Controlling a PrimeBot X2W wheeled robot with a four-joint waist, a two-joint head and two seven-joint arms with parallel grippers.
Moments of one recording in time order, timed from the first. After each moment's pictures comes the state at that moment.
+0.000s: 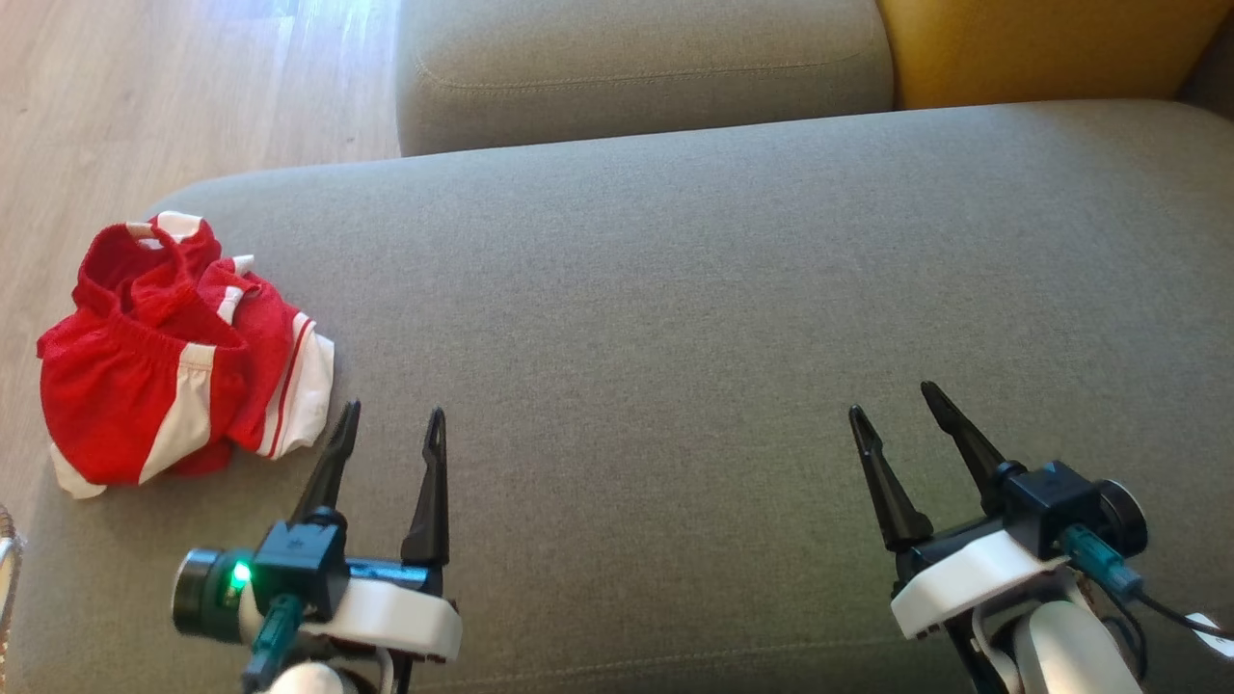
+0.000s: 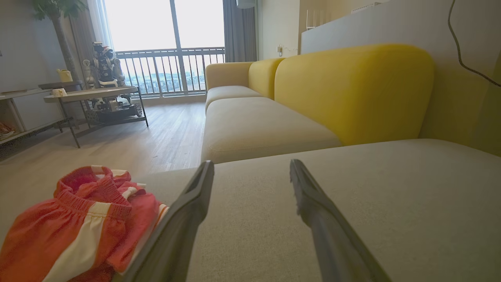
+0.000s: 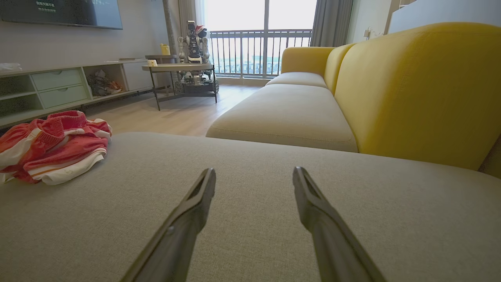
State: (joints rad) left arm 0.05 0.10 -0.26 0.01 -0.08 0.09 -0.25; right arm -0.05 -0.04 0.04 0.21 0.03 0.13 -0.25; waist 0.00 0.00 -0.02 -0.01
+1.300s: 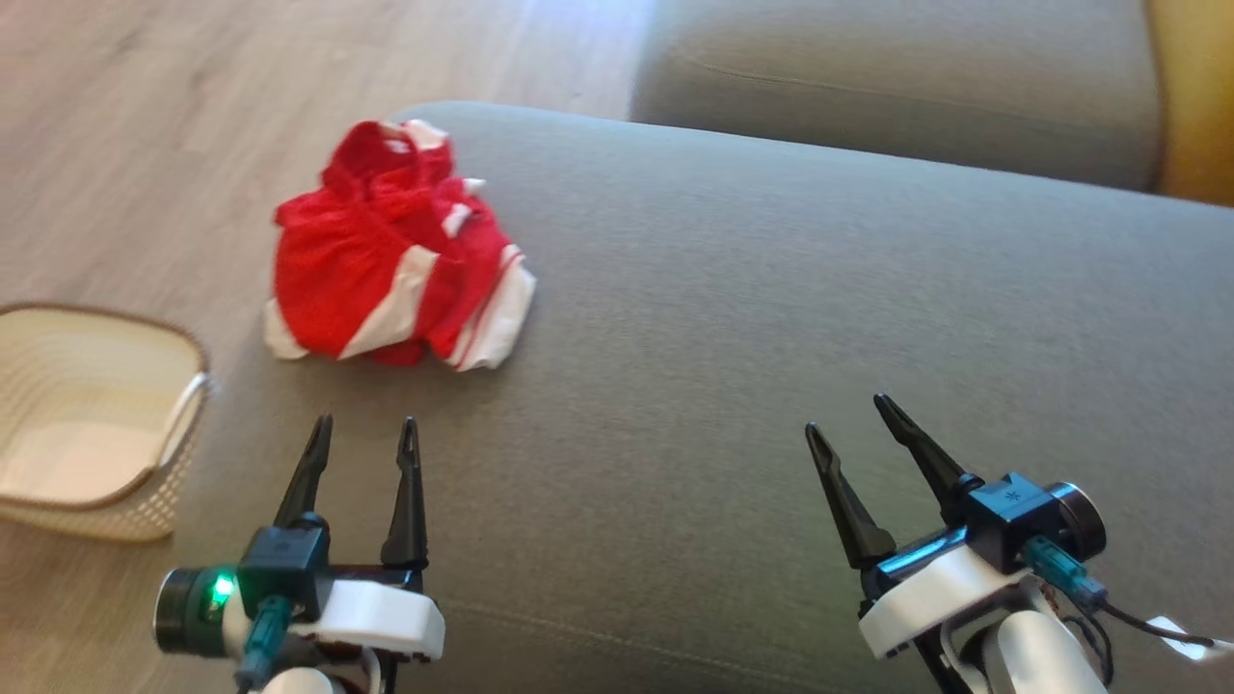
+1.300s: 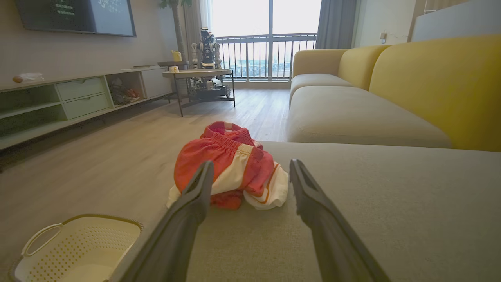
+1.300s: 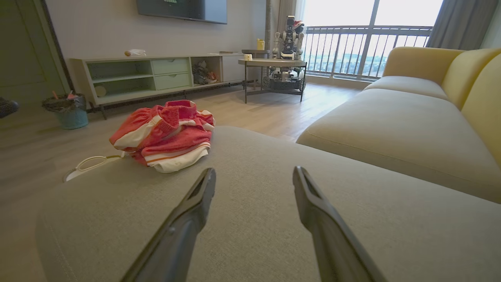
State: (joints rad) left arm 0.06 0.06 -0.21 0.06 -0.04 0.10 -0.25; right arm -0.04 -0.04 0.12 0.20 0.03 0.13 -0.25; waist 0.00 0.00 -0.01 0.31
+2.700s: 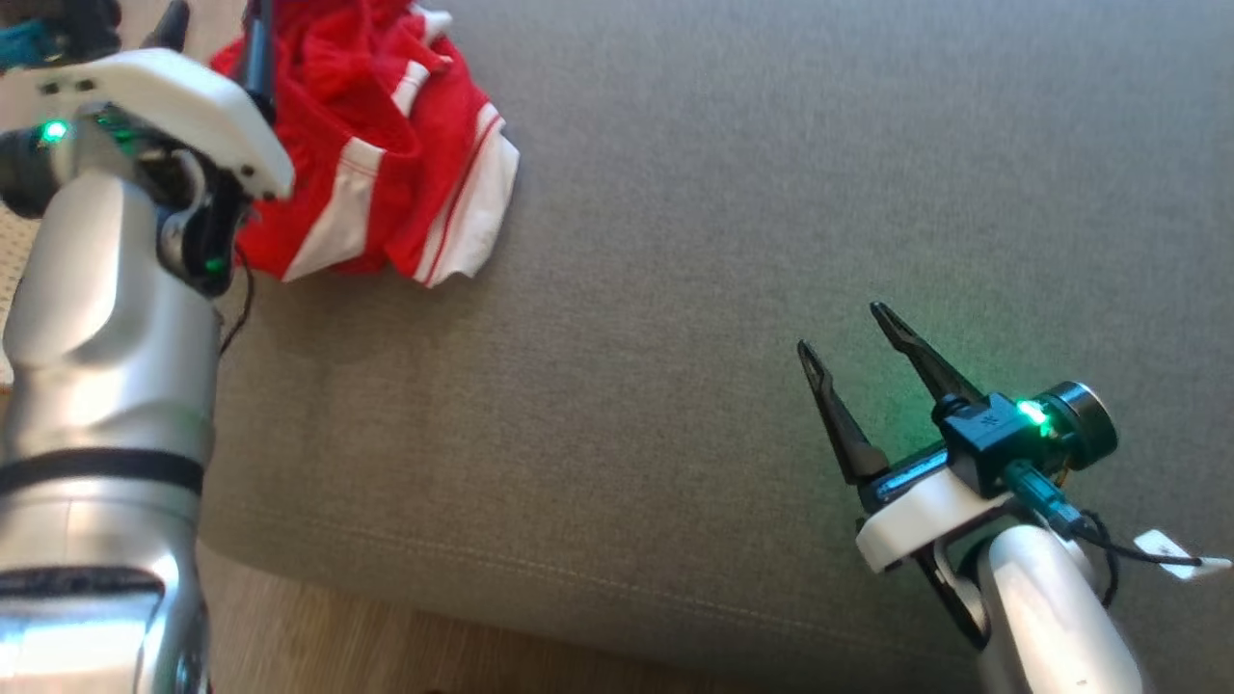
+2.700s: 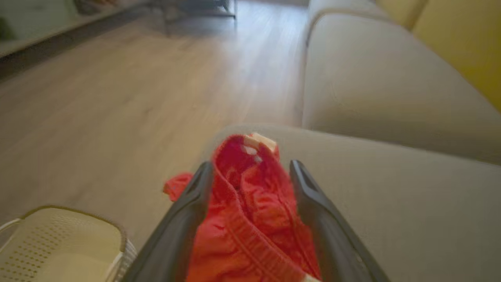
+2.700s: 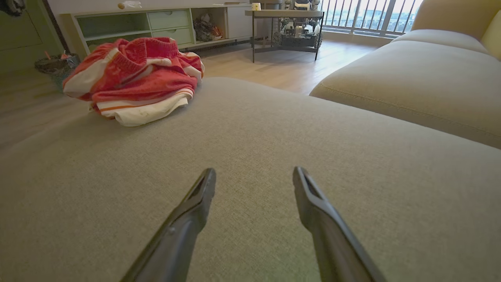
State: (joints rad) left arm -0.93 0.16 -0.10 0.84 -0.31 -0.12 0.02; right arm -0.18 -0.05 0.12 0.20 -0.11 0.13 -0.25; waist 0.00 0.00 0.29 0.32
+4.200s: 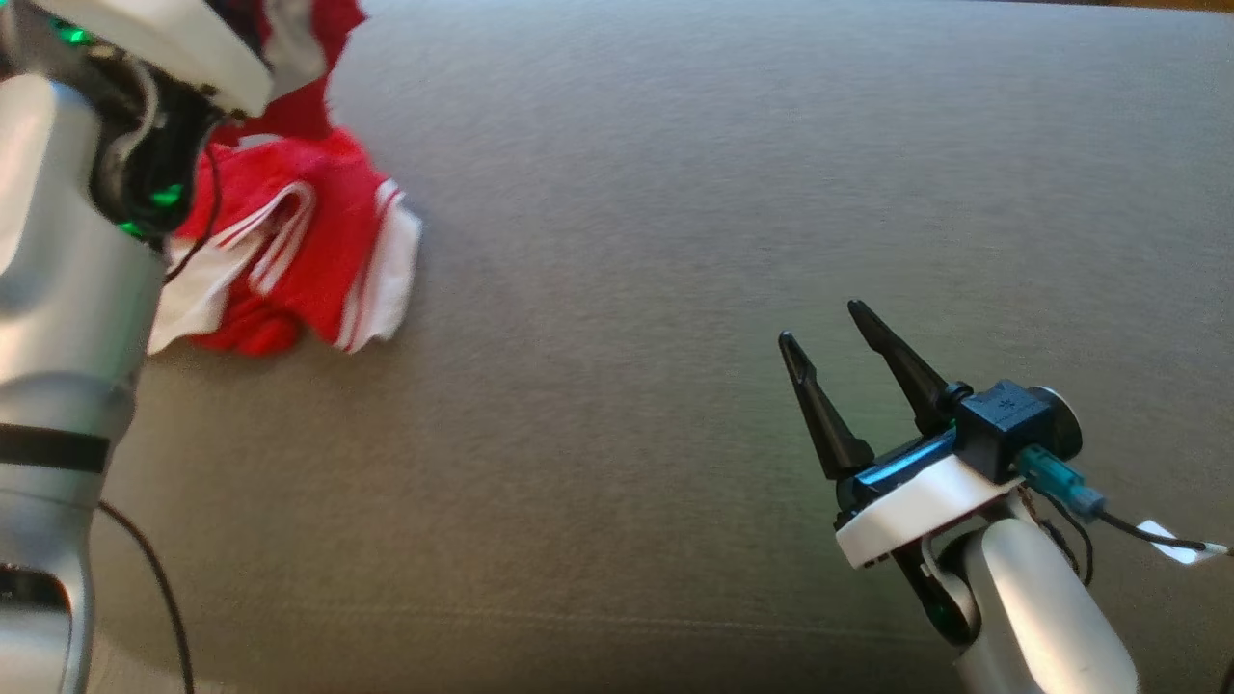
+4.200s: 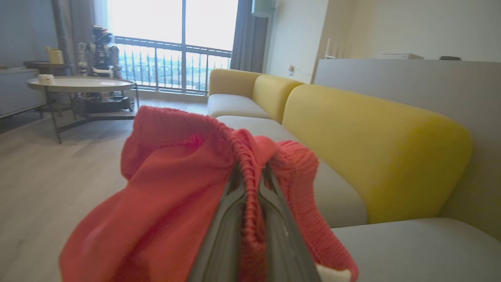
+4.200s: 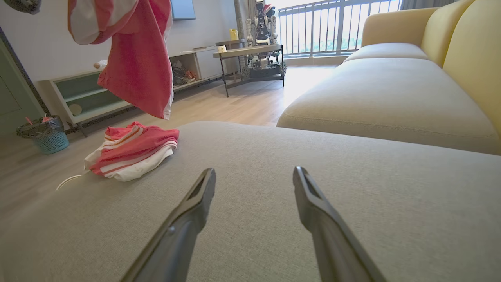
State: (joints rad) left arm -1.02 0.36 -0.52 0.64 -0.78 -0.13 -0.09; right arm -0.21 -0.06 0.19 0.25 0.12 0.13 -0.25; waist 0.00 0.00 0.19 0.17
